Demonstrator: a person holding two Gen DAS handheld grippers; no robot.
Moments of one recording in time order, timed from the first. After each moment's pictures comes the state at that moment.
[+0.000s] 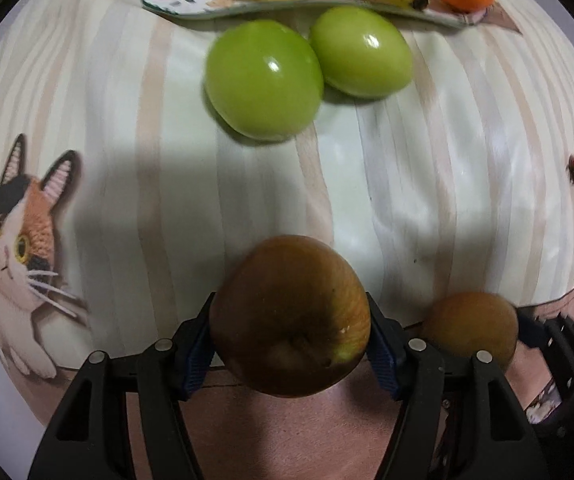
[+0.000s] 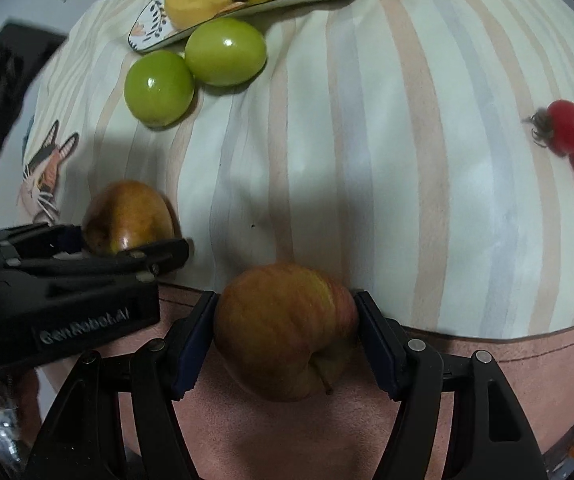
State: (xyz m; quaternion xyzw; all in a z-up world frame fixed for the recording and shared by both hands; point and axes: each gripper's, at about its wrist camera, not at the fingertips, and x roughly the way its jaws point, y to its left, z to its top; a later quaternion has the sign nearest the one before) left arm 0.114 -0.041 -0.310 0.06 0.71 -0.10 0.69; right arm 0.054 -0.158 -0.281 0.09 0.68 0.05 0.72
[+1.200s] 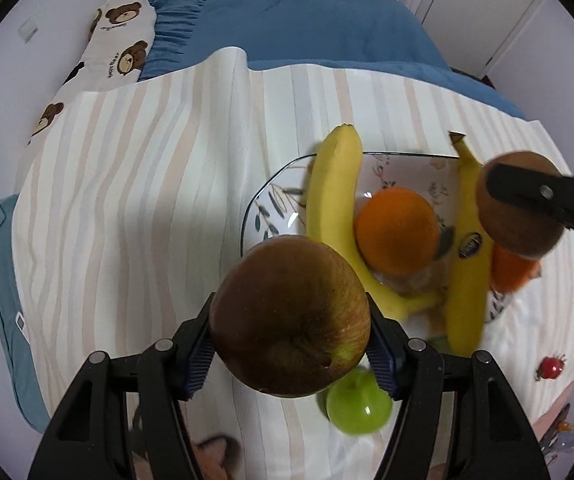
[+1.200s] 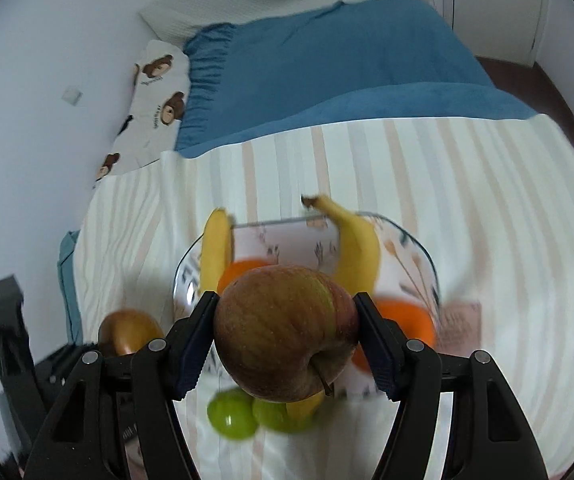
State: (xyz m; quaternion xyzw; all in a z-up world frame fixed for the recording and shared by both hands) left arm 0.298 -0.003 -0.219 0.04 0.62 -0.09 0.78; right arm 0.339 -0.195 -0.186 0.16 0.61 0.05 0.78
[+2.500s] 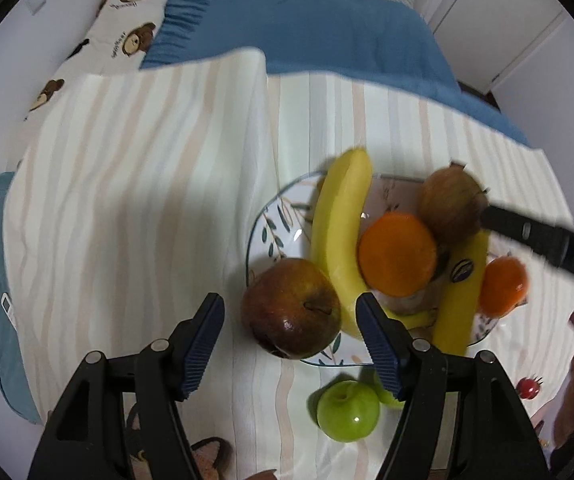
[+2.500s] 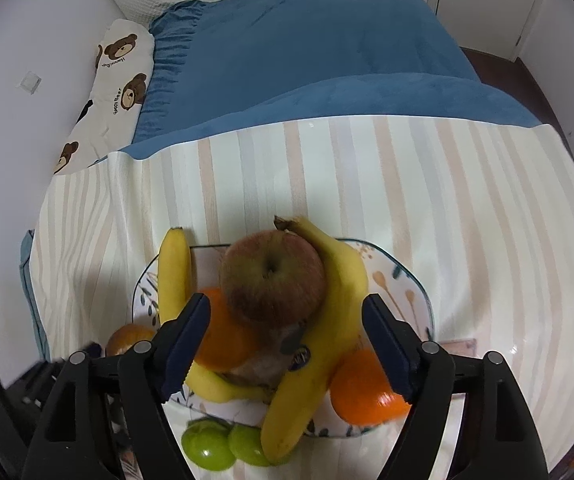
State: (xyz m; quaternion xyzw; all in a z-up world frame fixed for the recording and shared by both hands) left arm 0.313 0.017 -0.206 -0.01 0.64 -0.08 0.77; right arm 0.357 -0.188 -0.208 0.12 0.63 0.00 0.77
